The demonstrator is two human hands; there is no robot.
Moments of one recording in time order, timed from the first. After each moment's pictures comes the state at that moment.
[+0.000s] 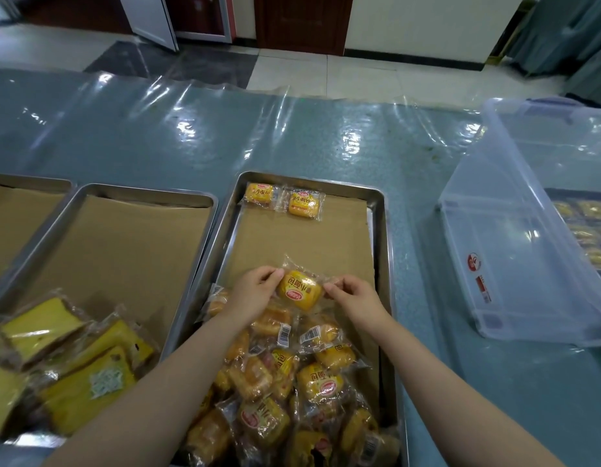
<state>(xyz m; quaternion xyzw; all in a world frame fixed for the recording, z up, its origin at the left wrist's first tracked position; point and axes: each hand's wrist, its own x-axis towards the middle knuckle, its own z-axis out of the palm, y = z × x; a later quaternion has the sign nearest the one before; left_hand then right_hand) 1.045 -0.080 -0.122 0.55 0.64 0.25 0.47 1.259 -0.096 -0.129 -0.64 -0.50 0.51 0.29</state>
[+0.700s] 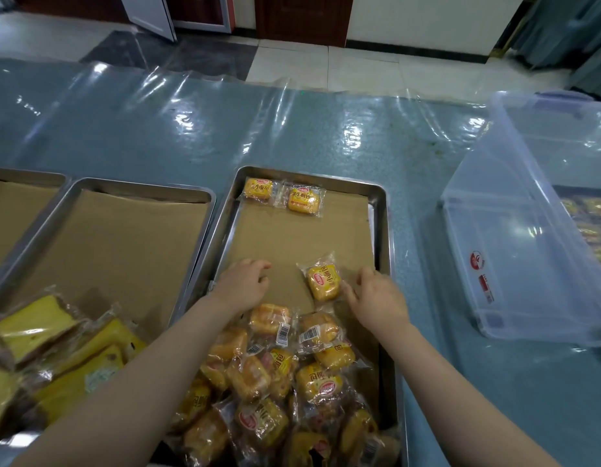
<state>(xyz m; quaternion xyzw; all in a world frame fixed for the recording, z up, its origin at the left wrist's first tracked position) 1.023 -0.050 -0.138 0.72 0.64 0.02 0.28 1.283 -0.089 -0.137 -0.72 -0.68 0.11 0.05</state>
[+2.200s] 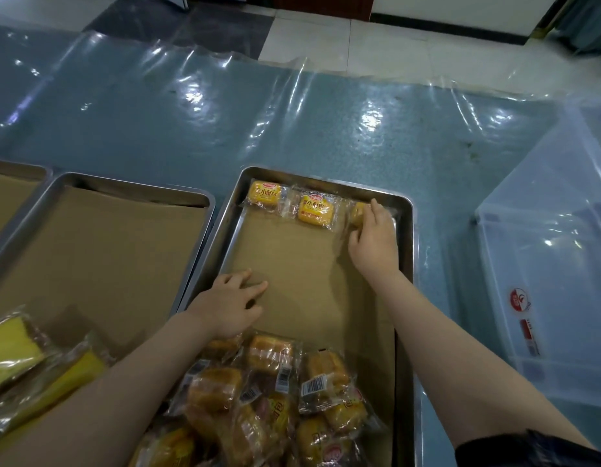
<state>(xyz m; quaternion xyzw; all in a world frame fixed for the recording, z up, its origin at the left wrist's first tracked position) 0.995 -0.020 -0.141 0.72 0.59 -0.15 0.33 1.269 0.078 -0.166 -0.71 -0.67 0.12 0.19</state>
